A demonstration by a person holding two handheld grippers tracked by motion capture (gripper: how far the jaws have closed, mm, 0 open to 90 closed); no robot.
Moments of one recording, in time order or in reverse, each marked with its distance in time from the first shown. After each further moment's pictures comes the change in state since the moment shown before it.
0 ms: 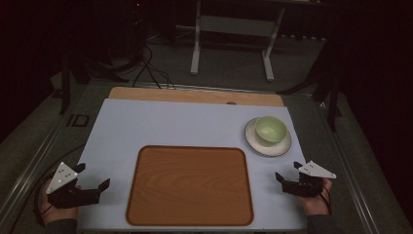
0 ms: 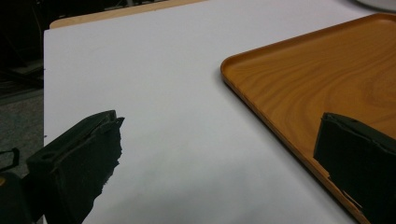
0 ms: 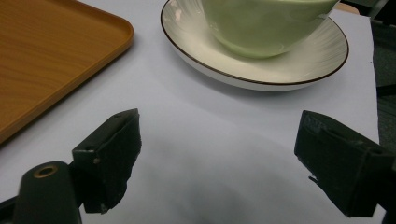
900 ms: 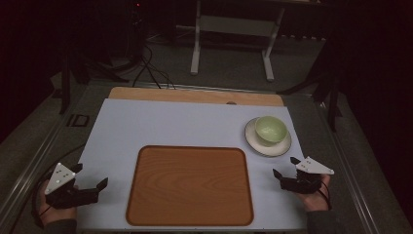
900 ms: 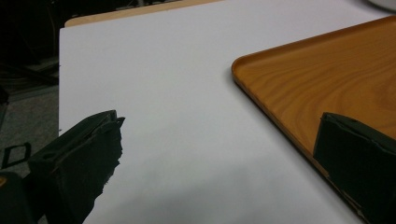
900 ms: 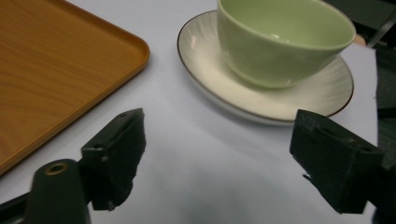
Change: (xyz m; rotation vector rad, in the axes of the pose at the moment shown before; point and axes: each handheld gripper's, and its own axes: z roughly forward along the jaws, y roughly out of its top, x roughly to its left) left arm 0.001 -0.001 -0.003 -0.002 0.042 -0.016; right arm 0.006 0.021 -0.001 -0.019 0.025 -0.075
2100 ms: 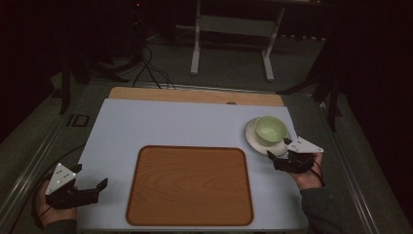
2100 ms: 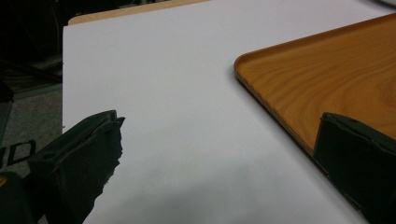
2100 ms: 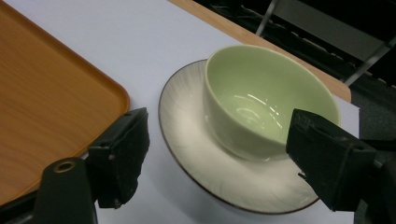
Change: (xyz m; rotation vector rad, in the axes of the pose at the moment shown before) left arm -0.001 0.000 -0.001 0.004 0.009 0.003; right arm -0.010 0.053 0.028 -0.018 -0.020 -0.114
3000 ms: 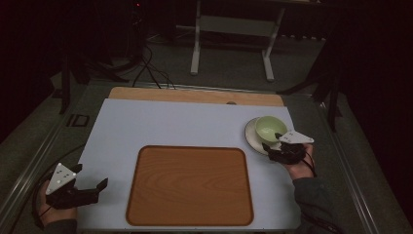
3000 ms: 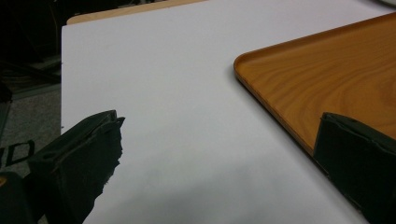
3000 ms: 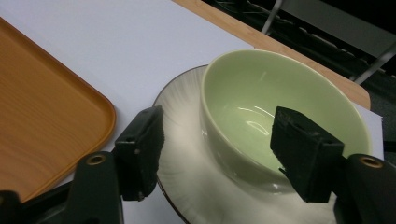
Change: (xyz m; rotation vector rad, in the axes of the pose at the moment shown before) left arm 0.000 0.000 0.001 0.001 -0.003 -0.001; right arm -0.007 0.008 0.034 0.018 0.026 0.013
